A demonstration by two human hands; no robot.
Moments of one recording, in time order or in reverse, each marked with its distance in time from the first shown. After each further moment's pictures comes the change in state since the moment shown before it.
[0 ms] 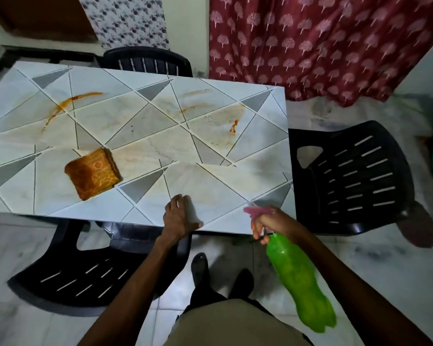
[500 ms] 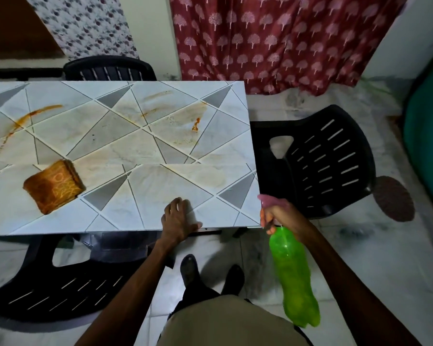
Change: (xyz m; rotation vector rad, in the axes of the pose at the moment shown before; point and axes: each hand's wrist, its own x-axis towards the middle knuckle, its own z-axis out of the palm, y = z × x) left_hand -0.015 0.082 0.054 0.048 -0.013 0.087; right_hand -0.046 0.060 -0.098 0.244 0.254 -0.086
